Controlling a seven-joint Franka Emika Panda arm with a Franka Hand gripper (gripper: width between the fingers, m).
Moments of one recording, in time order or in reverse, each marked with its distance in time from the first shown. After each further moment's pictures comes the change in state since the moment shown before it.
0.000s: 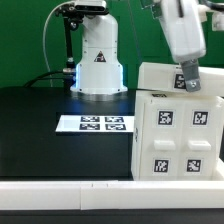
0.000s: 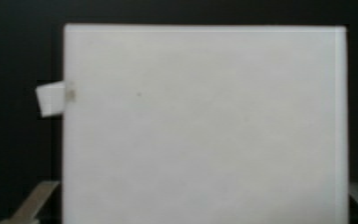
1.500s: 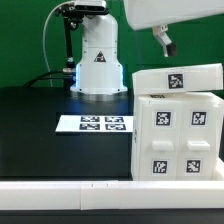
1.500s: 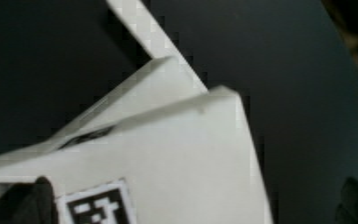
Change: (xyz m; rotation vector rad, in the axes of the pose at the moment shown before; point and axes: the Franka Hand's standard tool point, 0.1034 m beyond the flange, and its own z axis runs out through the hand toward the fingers) arm -0.028 0.006 -0.038 -0.162 -0.021 -1.296
